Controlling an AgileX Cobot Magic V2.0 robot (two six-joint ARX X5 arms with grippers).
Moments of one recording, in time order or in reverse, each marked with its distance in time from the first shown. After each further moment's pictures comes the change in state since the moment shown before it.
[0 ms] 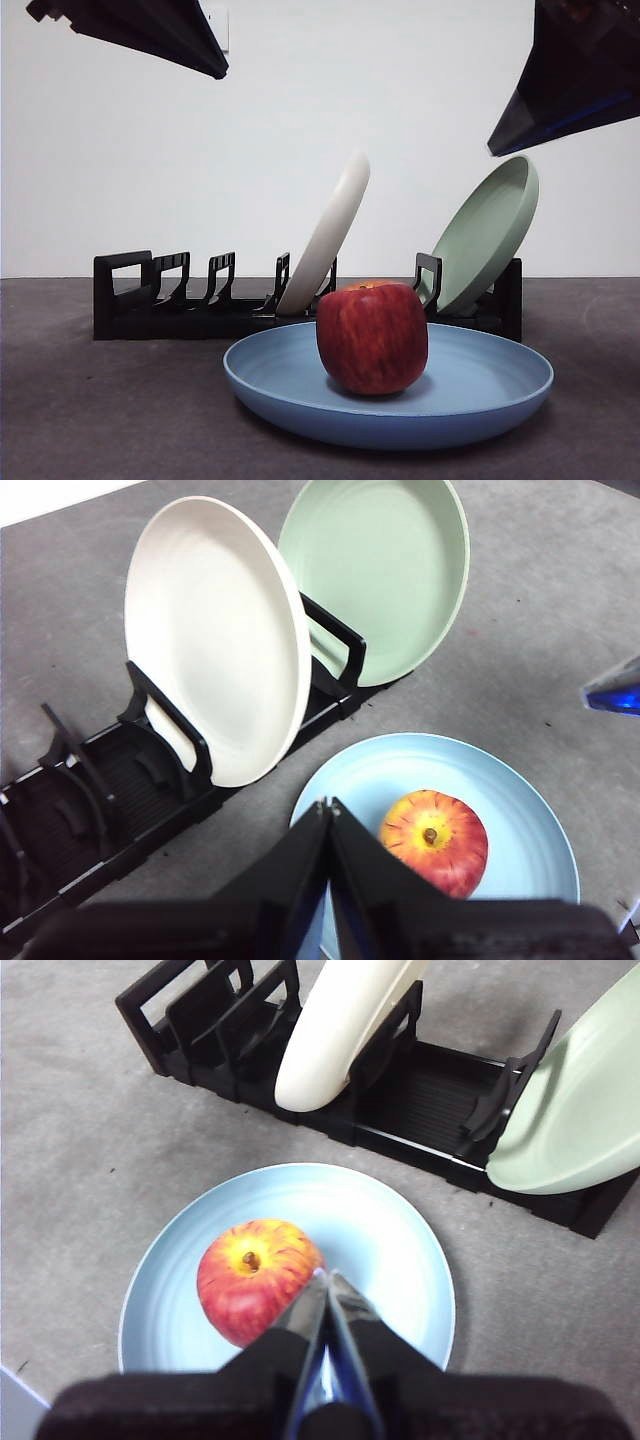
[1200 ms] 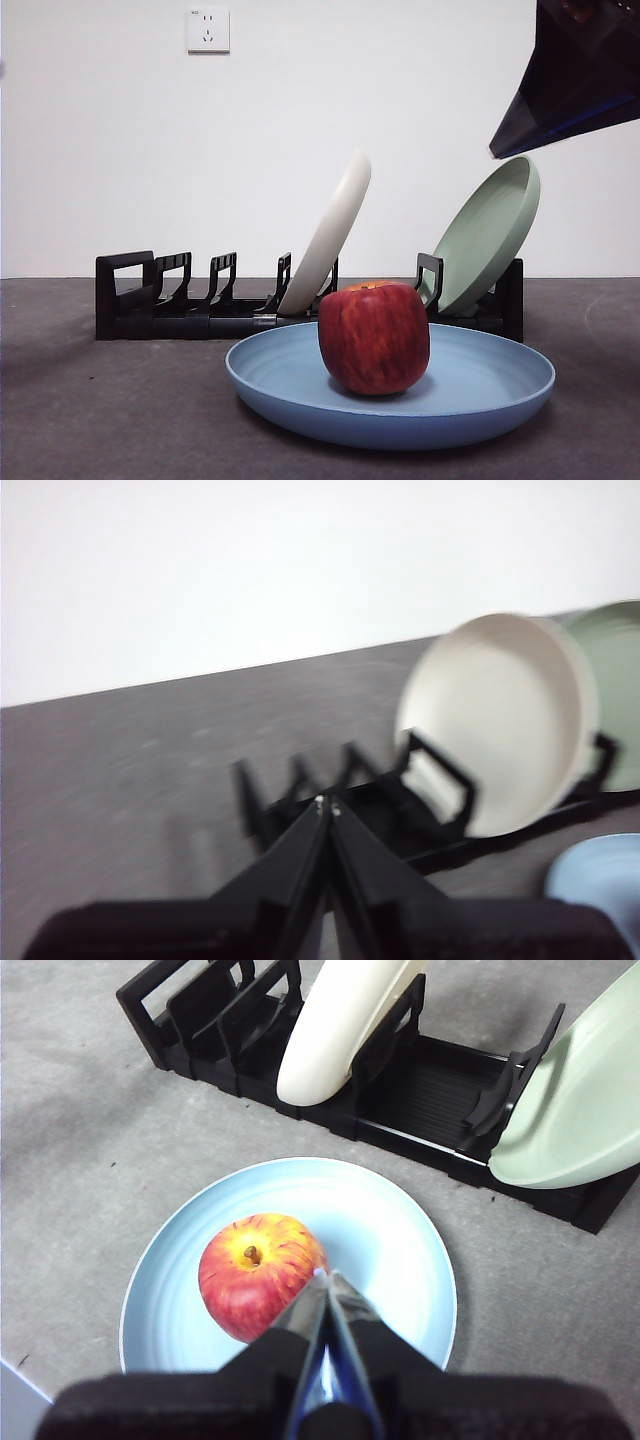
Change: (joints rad) left arm 0.521 -0.626 -0.547 0.322 0.121 0.077; right arm 0.000 -0.002 0.000 -0.011 0.000 0.000
